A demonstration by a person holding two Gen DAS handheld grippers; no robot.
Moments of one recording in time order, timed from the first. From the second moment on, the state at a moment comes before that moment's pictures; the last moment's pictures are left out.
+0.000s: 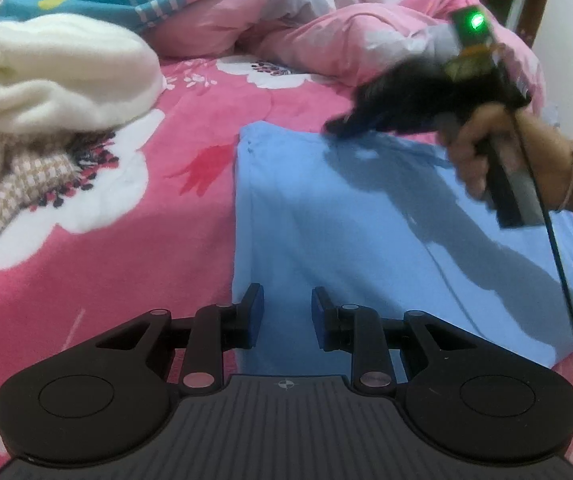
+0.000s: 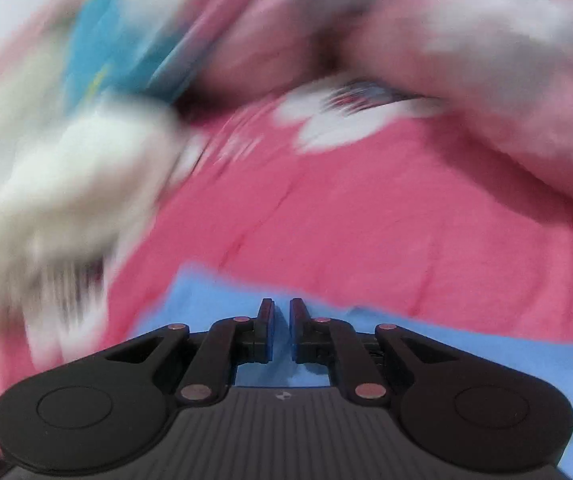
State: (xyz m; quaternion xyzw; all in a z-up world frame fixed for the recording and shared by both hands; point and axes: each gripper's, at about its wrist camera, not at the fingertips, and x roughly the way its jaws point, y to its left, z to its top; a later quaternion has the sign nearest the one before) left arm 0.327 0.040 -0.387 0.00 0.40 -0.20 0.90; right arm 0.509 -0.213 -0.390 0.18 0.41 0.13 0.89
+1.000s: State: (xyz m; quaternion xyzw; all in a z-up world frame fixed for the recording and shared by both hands) left arm 0.321 0.060 -0.378 -0.04 0.45 -0.12 0.88; right arm 0.231 -0.438 -0.316 0.17 0.50 -0.03 0.85
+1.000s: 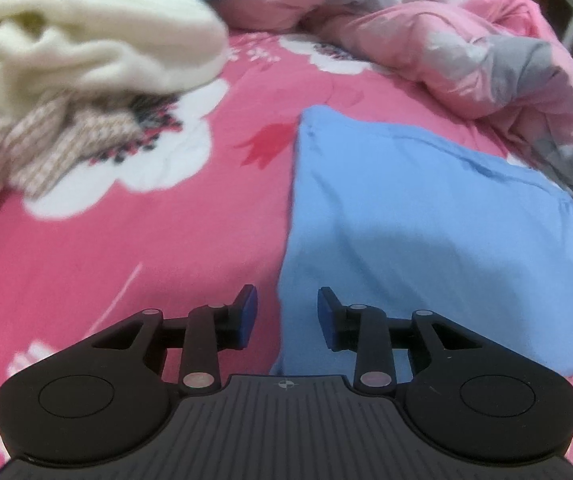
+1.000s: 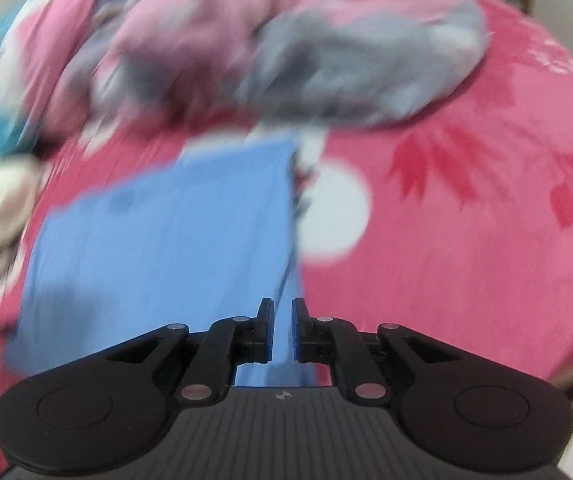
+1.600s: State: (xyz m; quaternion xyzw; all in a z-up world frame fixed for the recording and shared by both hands) left arm 0.304 0.047 -0.392 0.01 0.46 -0.12 0.88; right arm 0.201 -0.428 -0.357 0.15 0.55 -0.01 0.82
